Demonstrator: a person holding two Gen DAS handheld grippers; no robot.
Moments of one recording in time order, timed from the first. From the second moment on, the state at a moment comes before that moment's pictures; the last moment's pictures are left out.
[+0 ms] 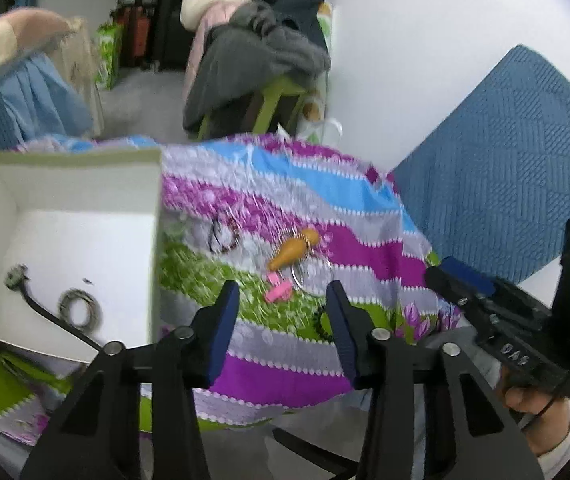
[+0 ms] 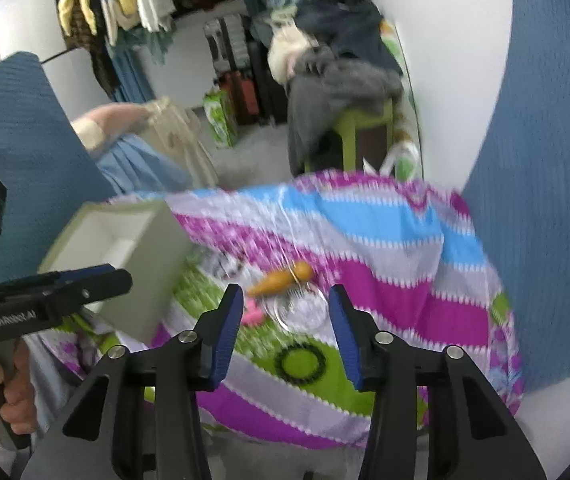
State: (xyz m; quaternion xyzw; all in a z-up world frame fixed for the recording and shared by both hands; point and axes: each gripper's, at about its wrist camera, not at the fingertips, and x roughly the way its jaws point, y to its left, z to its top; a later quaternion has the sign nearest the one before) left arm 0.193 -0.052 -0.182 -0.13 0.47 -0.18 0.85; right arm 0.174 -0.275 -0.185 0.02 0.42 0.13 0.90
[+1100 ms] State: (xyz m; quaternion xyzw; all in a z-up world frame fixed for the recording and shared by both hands) left arm 0.251 -0.121 -0.292 -0.01 0.53 -0.20 0.82; right arm 0.204 -0.275 -0.308 -0.04 0.52 0.12 0.84
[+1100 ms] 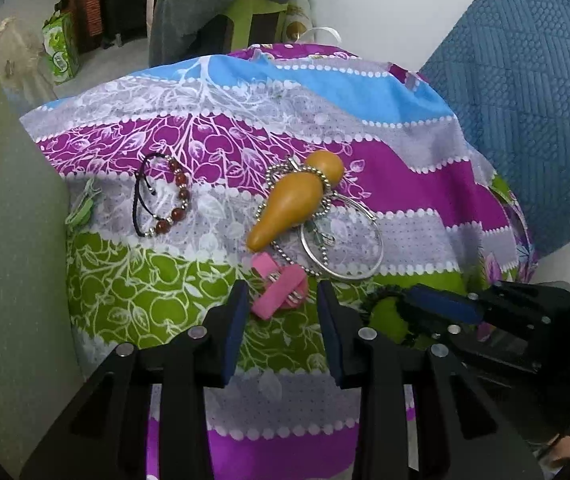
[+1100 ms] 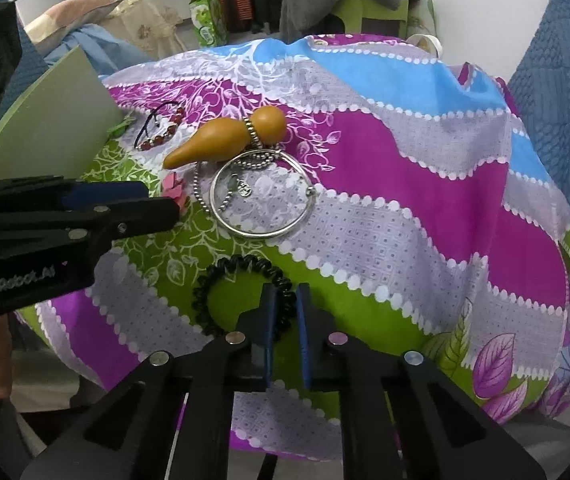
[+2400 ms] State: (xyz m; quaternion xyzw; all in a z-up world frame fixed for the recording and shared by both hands) left arm 0.192 -0.027 -0.150 -0.13 0.47 -0.18 0.85; right arm 0.169 -0.260 -0.153 0.03 0.43 0.07 0.90
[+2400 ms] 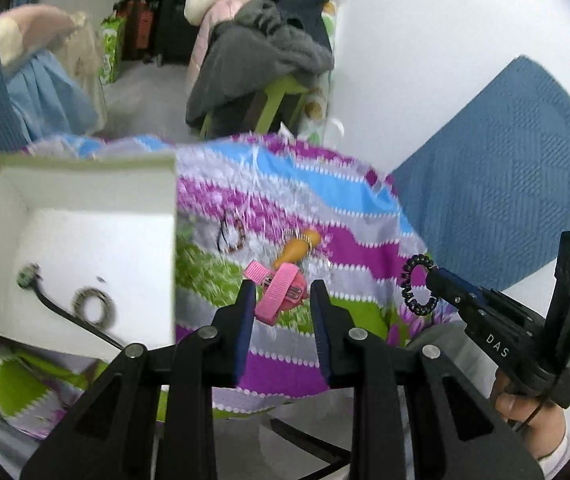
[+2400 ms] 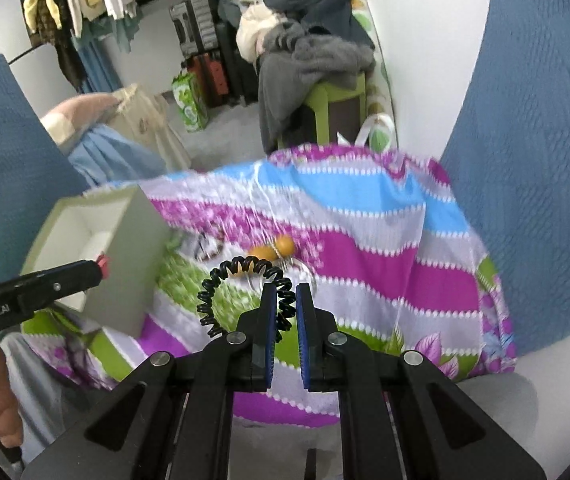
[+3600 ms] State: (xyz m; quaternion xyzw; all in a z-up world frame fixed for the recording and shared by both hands) left arm 0.227 0.132 -0.116 -0.12 0.47 -0.11 0.87; right arm 0.229 -0.088 -0.102 0.02 0.41 0.16 0.90
